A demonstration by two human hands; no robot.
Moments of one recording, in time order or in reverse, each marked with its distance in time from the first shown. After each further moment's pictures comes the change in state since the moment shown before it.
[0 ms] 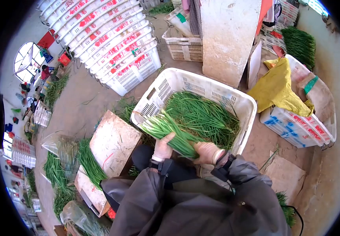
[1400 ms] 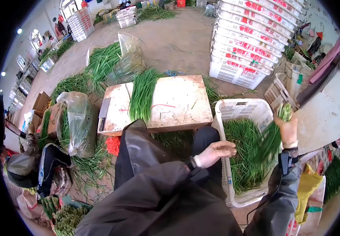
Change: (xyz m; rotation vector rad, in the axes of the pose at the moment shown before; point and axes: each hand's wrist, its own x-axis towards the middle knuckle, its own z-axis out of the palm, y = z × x) left_hand -0.104 0.045 -0.023 -0.027 -0.071 0.156; right_hand 0.145 -0.103 -0.203 0.509 0.486 -0.292
